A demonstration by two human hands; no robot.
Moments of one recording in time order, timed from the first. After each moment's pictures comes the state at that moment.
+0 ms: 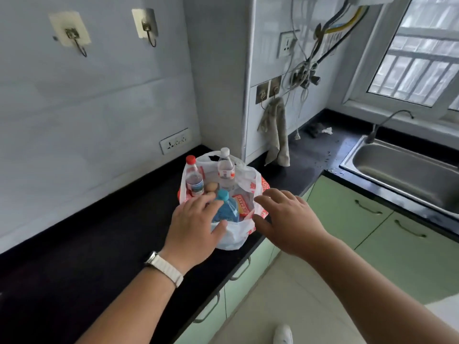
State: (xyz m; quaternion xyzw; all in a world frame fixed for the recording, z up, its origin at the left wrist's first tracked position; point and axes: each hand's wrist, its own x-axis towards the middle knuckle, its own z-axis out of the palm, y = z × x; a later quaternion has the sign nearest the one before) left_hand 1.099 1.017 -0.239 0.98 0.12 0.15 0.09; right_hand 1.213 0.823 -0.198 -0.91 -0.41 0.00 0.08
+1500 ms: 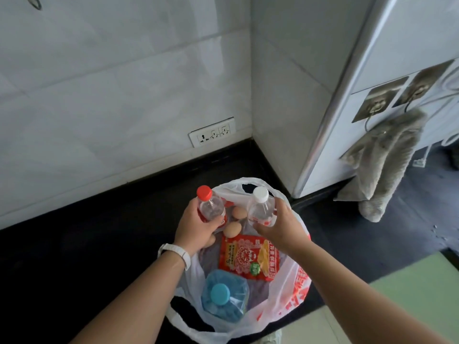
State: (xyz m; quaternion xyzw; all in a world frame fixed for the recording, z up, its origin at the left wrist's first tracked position) left_hand 1.293 1.162 -0.353 0.71 0.53 0.14 0.43; right_hand 1.473 1.028 -0.342 -0.82 -0.33 0.34 0.32
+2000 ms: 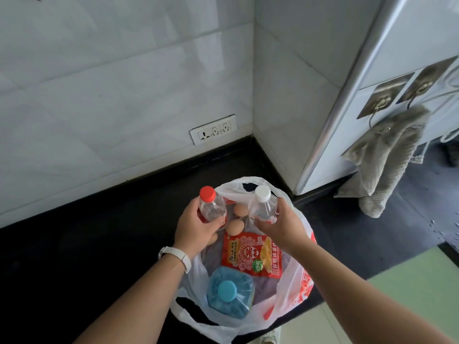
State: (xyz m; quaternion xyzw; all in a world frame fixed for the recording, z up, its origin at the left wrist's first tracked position) left_hand 1.282 1.158 -0.354 0.72 0.51 0.18 0.44; right_hand 1.463 1.033 -0.348 -0.83 -0.32 0.32 0.32
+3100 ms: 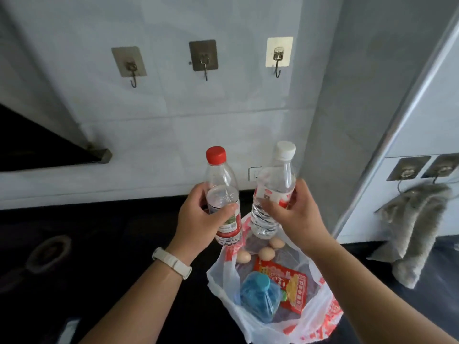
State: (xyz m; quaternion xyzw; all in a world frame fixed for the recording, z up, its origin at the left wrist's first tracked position) left_hand 1.187 1.094 -0.186 0.65 0.42 0.45 0.45; right_hand 1.384 1.028 -0.178 -0.64 -0.49 0.26 0.53
